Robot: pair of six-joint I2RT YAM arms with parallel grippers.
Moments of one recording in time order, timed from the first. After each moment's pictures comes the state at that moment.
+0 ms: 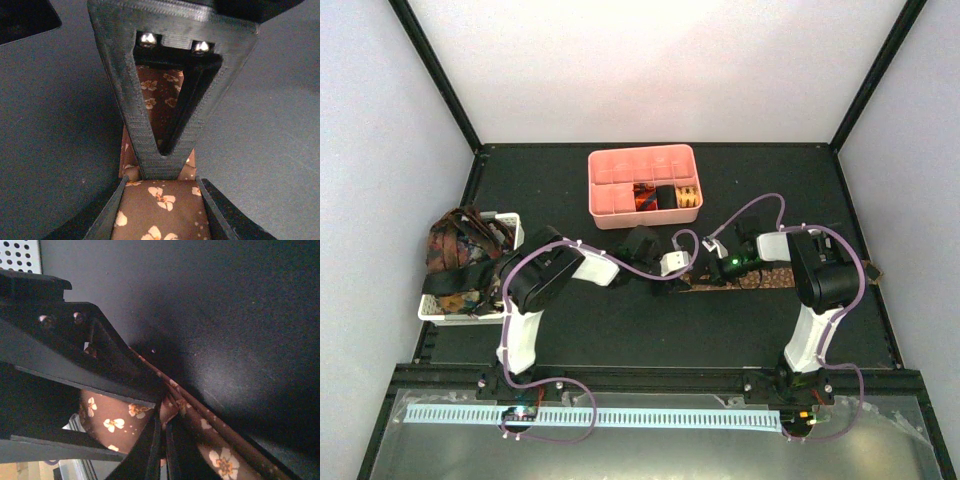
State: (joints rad) left arm -0.75 2.03 0.94 0.37 0.65 0.34; right arm 0.22 1.87 0.85 -0.39 -0.95 0.03
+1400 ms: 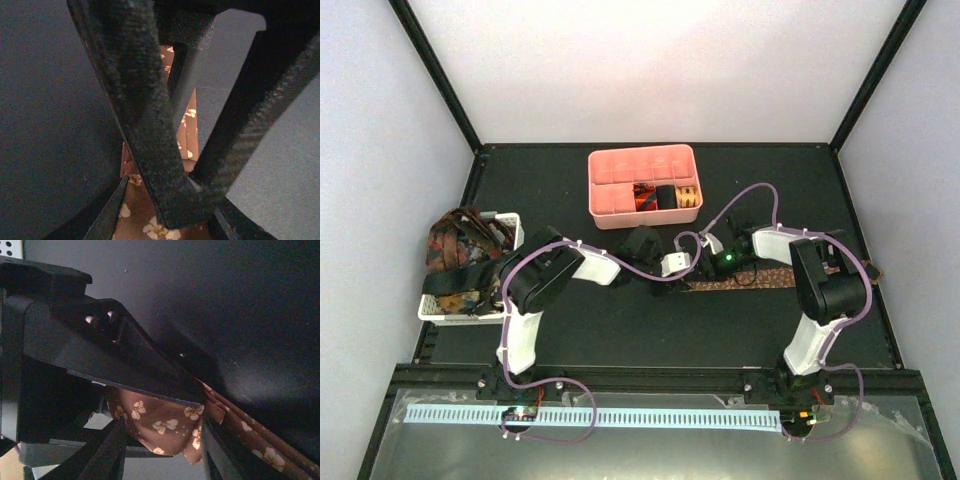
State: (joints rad) left arm -0.75 2.03 0.96 0.32 0.62 0.39; right arm 0.28 1.79 0.91 -0.49 -0.84 0.00
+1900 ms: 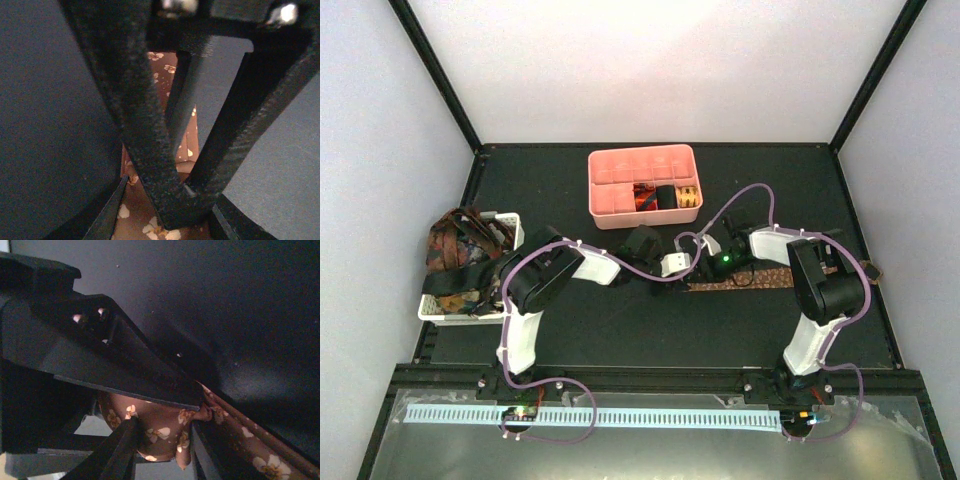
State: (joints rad) left arm -0.75 2.03 0.96 0.31 0.62 0.39; right arm 0.31 1.79 0.91 -0.49 -0.80 0.01
